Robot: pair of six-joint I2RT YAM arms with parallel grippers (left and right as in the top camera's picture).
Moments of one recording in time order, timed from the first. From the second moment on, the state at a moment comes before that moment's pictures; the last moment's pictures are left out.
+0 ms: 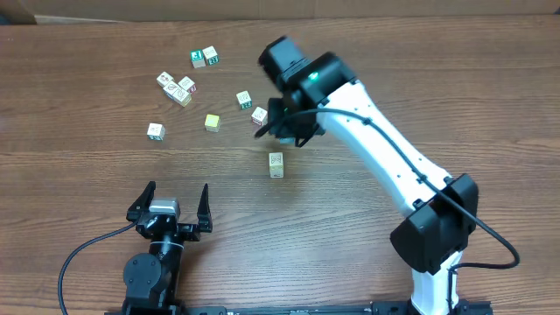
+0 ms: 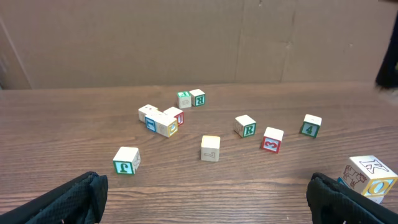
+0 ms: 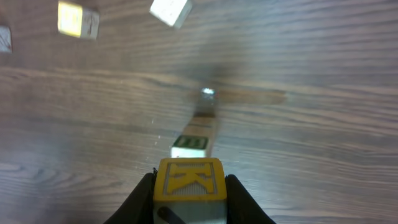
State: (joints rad) left arm -0.10 0.02 0.01 -0.08 -0.03 -0.02; right arm 0.65 2.04 2.01 -1.29 -0.03 0.61
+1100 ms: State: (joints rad) left arm -0.10 0.02 0.01 -0.08 -0.03 -0.02; right arm 0.75 2.04 1.93 -1.25 0.05 0.68
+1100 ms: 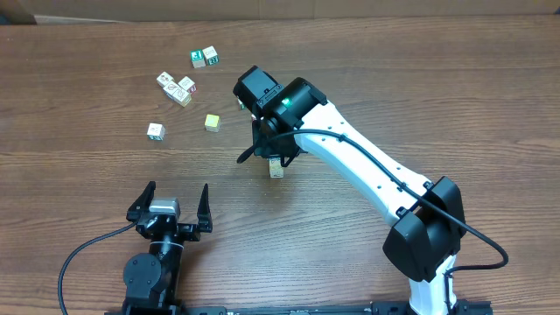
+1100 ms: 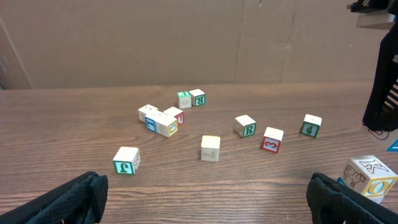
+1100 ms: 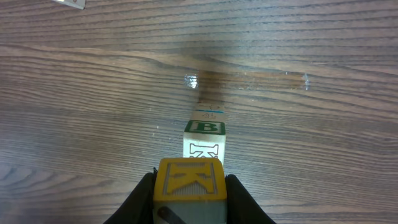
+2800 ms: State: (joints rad) left arm -0.10 0.02 0.01 -0.08 -0.03 -0.02; right arm 0.77 2.09 1.92 -1.25 0.12 0.70
